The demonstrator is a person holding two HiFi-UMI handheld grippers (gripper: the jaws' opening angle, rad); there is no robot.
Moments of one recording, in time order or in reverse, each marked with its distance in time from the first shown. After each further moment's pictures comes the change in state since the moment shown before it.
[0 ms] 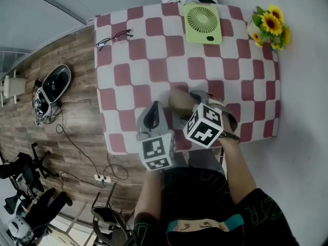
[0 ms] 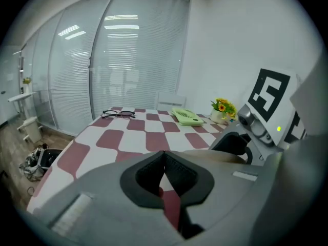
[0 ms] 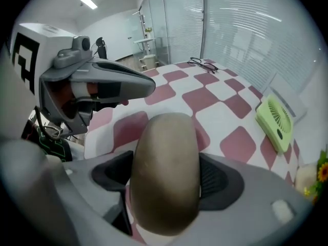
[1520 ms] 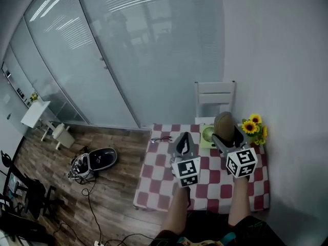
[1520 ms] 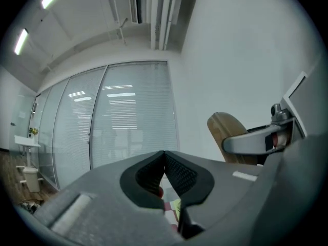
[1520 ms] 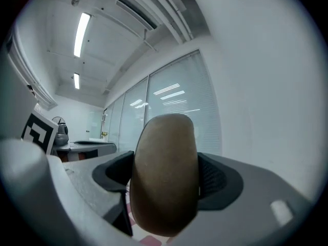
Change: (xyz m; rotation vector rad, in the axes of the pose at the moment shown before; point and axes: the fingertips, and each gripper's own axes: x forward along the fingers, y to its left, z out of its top) left arm -0.060 -0.078 0.279 0.204 -0.648 0.139; right arm -0.338 -0.156 0.066 0.290 -1.211 -0.578
